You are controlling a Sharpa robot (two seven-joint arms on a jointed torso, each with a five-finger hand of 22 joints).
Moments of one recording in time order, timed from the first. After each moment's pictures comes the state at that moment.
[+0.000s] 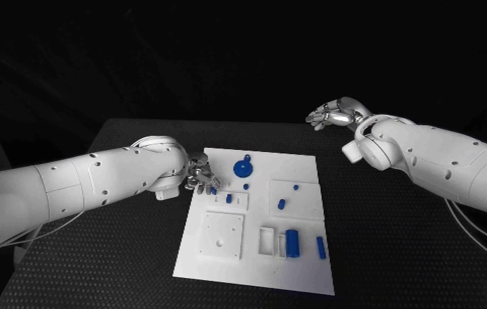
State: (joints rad) left arm 1.33 -0.66 -0.24 1.27 -1.03 0.14 -0.43; left_hand 0.90 -0.03 0.46 -0.12 0.63 1.17 0.02 0.44 0.71 1.39 -0.07 0.68 0.55 1.15 -0.16 1.44 0.71 0.08 0.96 -0.14 1.13 1.31; right arm 1.26 -0.64 -0.03 1.00 -0.65 -0.26 0.10; right_hand 0.97 -0.15 0.47 -0.26 0.46 0.84 0.19 0.30 0.41 0.94 0.13 0.54 0.07 0.93 0.13 0.43 0.59 0.22 0.62 0.20 0.34 1.26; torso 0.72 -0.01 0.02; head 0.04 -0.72
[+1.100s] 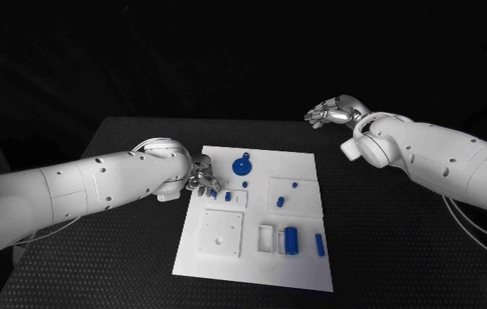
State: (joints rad) left arm 1.31 -0.65 -0.24 1.28 -1.12 0.14 -0.43; left_hand 0.90 -0.03 0.46 -0.12 0.63 1.17 0.02 0.44 0.71 1.39 -0.07 0.68 0.55 1.15 -0.16 1.44 0.71 0.08 0.97 -0.14 1.13 1.31; right arm 1.26 -0.64 -0.03 1.00 -0.65 -0.26 0.10; right_hand 0.97 -0.15 0.47 -0.26 0.46 0.84 0.19 0.30 0.40 0.94 0.13 0.54 0.07 0.93 0.13 0.43 0.59 0.22 0.62 0.20 0.33 1.27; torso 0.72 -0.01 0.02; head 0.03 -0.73
